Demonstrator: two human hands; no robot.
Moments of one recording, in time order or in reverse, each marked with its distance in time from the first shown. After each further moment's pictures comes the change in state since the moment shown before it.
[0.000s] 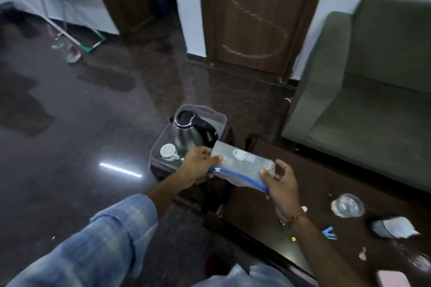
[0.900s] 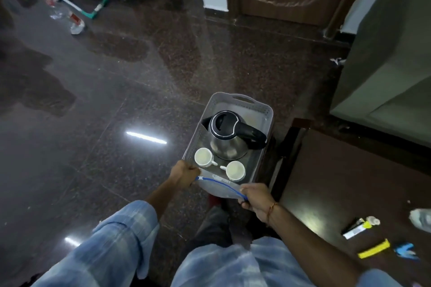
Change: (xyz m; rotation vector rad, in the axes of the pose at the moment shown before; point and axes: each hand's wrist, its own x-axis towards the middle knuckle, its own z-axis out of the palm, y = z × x) left_hand 0.128 -0.091 -0.180 0.482 0.111 -0.478; right_hand 0.083 0.077 0.231 -0.079 -0.312 0.710
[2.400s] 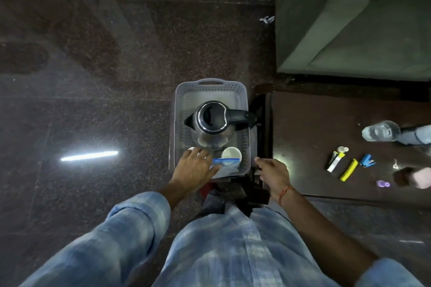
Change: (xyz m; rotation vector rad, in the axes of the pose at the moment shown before) left_hand 0.062 0.002 -0.003 0.990 0.084 1.258; right_hand -0.002 0.008 0.022 0.257 0.666 -0.071
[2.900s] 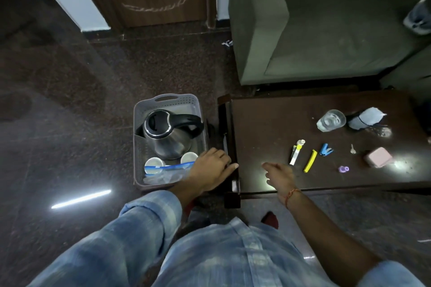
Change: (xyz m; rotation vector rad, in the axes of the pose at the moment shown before) left_hand 0.063 0.166 -0.034 -0.141 -0.033 0.187; right_hand 0.041 0.049 -0.153 0.172 0.065 -0.071
